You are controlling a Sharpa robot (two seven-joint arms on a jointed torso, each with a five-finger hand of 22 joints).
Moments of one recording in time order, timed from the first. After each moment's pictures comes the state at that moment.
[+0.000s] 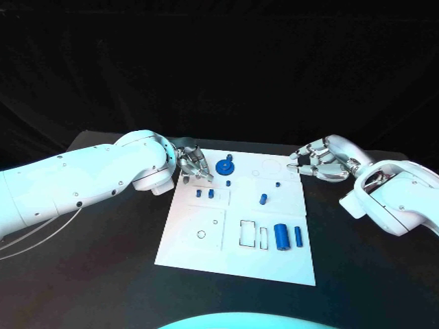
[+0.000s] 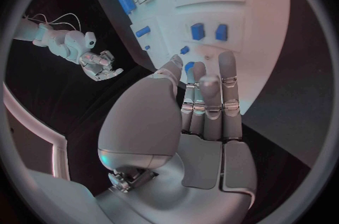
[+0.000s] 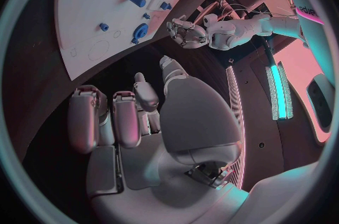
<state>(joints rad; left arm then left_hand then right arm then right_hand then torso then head) 1.23 -0.77 0.02 1.47 -1.07 -0.07 -0.44 1.42 -0.12 0.23 0.20 0.05 0.89 0.13 0.38 0.43 1.00 0.05 0.64 0.59 1.24 -0.01 0.98 0.96 0.17 1.05 0.08 0.87 0.61 1.26 -0.96 -0.12 1.65 -0.96 -0.44 -0.03 1.30 -0.08 0.02 0.20 0.36 0.94 0.15 0.13 0.21 1.26 0.06 1.20 1.19 1.46 0.00 1.40 1.29 0.05 1.44 0.10 1.35 1.31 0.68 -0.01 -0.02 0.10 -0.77</state>
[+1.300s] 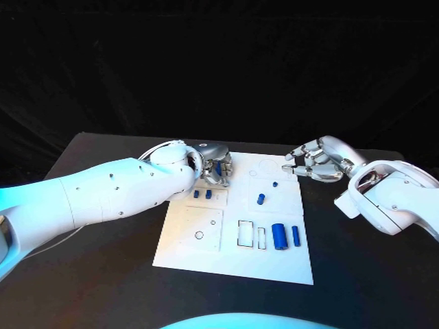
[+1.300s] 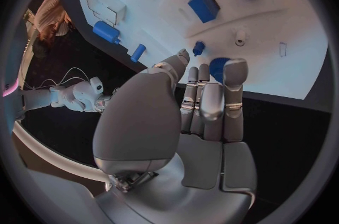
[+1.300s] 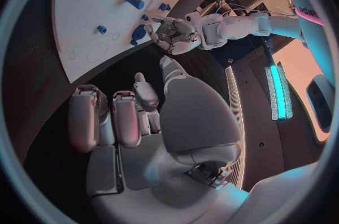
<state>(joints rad) 1.19 -0.58 -0.03 1.28 -1.50 -0.11 -0.18 1.44 -0.23 0.39 0.16 0.05 1.00 0.12 0.25 0.22 1.00 0.07 0.40 0.24 1.42 0.00 1.24 1.11 0.16 1.25 0.09 1.05 0.83 1.26 -0.95 -0.12 1.64 -0.96 -0.45 -0.02 1.30 -0.08 0.02 0.20 0.36 0.94 0.15 0.13 0.20 1.26 0.06 1.20 1.19 1.46 0.00 1.39 1.29 0.05 1.44 0.10 1.34 1.31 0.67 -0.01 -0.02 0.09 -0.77</state>
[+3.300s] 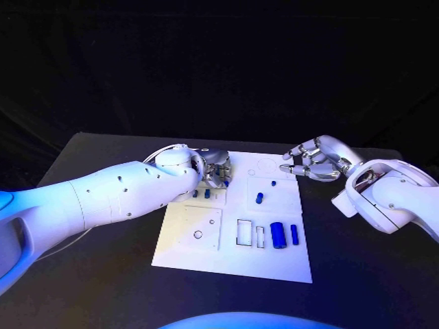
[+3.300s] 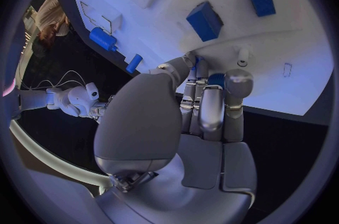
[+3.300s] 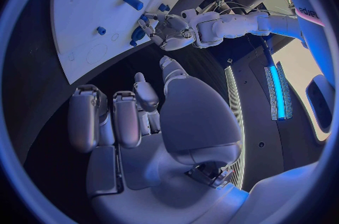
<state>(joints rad) 1.17 -0.53 -0.02 1.21 -1.49 -0.07 -0.17 1.45 -0.17 0.49 0.09 0.05 1.09 0.12 0.17 0.18 1.14 0.05 0.33 0.17 1.44 -0.02 1.32 1.12 0.14 1.27 0.08 1.17 0.97 1.25 -0.95 -0.12 1.64 -0.96 -0.45 -0.02 1.30 -0.08 0.02 0.20 0.37 0.94 0.15 0.13 0.20 1.26 0.06 1.20 1.19 1.47 -0.01 1.39 1.29 0.05 1.44 0.10 1.34 1.31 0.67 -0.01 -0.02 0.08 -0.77</state>
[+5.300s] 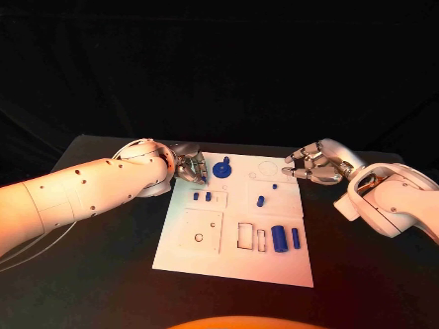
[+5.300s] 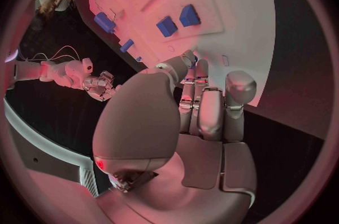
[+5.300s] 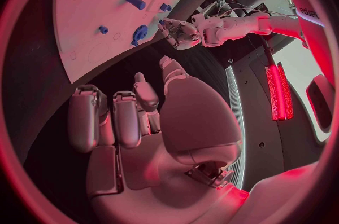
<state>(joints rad) 1.18 -0.70 0.03 1.29 -1.33 -0.05 -0.20 1.43 -0.17 0.50 0.07 0.05 1.14 0.11 0.16 0.17 1.19 0.05 0.29 0.16 1.44 -0.02 1.33 1.12 0.13 1.29 0.07 1.20 1.01 1.25 -0.95 -0.12 1.64 -0.96 -0.45 -0.02 1.30 -0.08 0.02 0.20 0.37 0.94 0.15 0.13 0.20 1.26 0.06 1.20 1.19 1.47 -0.01 1.39 1.29 0.05 1.44 0.10 1.34 1.31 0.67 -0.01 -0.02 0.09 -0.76</state>
